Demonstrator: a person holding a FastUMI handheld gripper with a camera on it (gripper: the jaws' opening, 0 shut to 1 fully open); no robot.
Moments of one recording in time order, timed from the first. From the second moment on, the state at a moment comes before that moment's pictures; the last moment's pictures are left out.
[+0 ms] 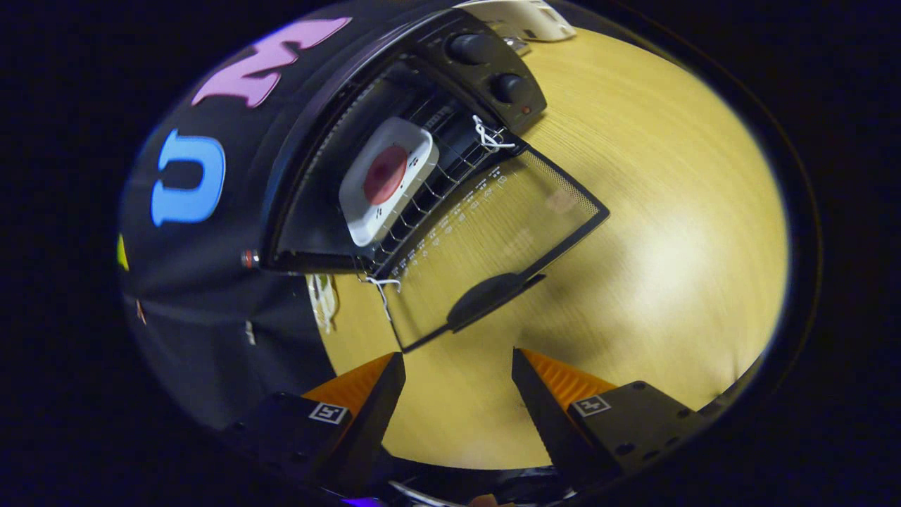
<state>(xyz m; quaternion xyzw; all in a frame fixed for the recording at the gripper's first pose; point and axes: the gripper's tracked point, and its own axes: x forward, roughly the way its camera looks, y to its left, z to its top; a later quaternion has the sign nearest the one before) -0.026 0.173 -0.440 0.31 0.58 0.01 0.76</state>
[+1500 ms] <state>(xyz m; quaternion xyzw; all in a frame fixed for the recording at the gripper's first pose) 0.017 0.159 -0.424 -0.01 0.43 0.08 0.90</state>
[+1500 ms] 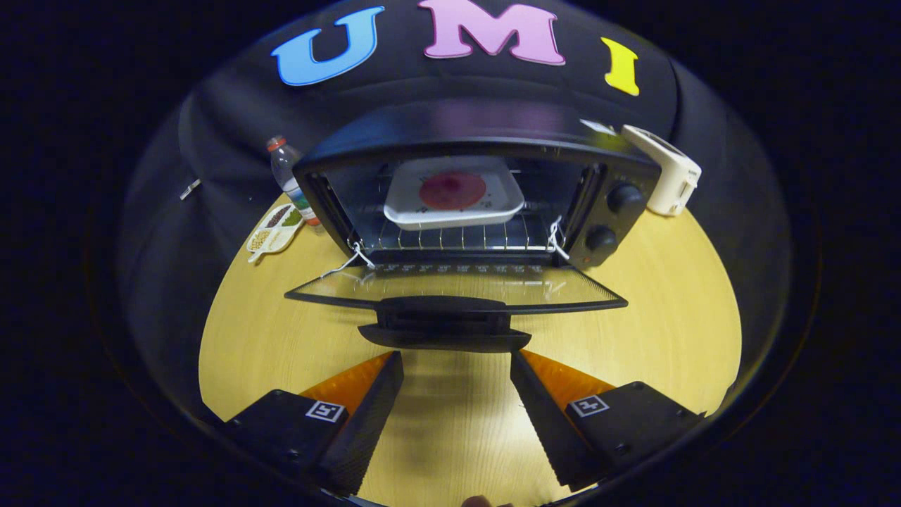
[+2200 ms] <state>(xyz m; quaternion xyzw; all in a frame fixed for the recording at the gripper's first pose) 0.022 0.107 -0.244 0.00 0.22 0.08 0.97</state>
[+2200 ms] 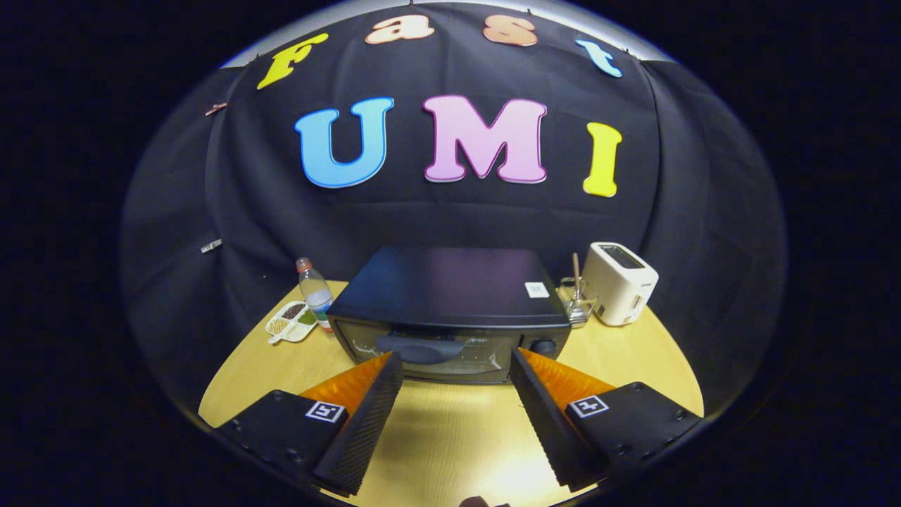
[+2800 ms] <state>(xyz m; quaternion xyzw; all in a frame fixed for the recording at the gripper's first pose) 0.040 0.022 -0.083 0.01 0.09 0.04 1.00</state>
